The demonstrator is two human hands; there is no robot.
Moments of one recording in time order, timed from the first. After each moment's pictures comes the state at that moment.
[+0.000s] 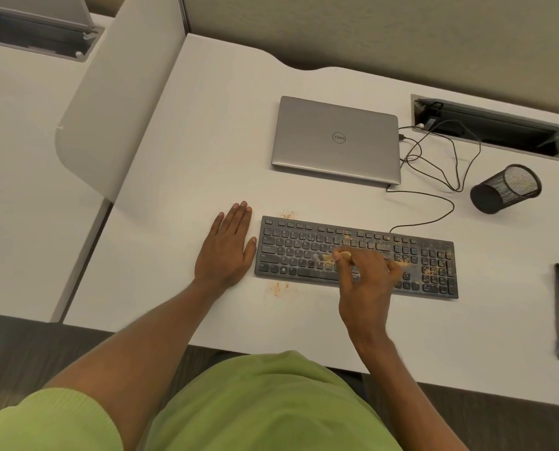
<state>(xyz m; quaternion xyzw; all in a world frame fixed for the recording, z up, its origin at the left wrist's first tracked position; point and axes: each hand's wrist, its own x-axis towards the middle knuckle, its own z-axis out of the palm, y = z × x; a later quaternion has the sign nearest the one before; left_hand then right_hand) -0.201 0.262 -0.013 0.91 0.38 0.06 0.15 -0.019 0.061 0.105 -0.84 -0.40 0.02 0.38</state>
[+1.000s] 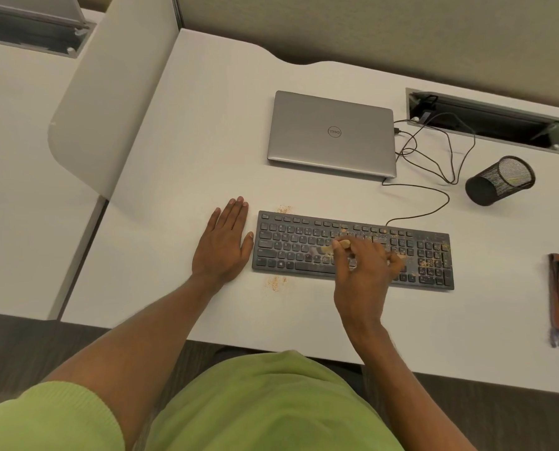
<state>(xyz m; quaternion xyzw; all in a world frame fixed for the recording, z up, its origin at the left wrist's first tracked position) -0.201 0.261 -0.011 0.91 0.38 0.06 0.15 -0.024 0.067 0.114 -0.86 -0.38 -0.01 0.33</state>
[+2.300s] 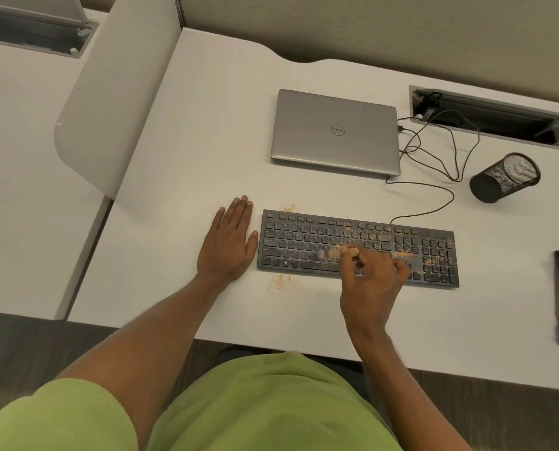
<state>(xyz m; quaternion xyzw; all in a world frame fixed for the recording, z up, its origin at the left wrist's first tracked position) -0.201 0.261 -0.011 0.91 0.38 0.06 0.15 -0.032 0.058 0.107 -0.88 -0.32 -0.01 0.36</state>
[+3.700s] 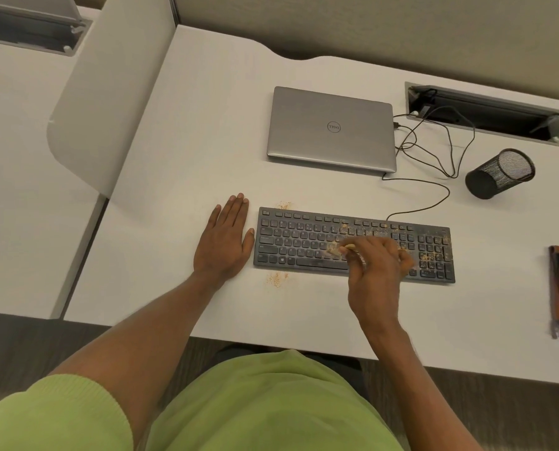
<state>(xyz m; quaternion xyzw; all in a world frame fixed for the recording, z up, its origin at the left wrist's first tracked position) -0.201 0.261 -0.008 0.91 0.38 0.06 0.15 -0.013 0.051 0.125 -0.85 -0.41 0.03 0.32</state>
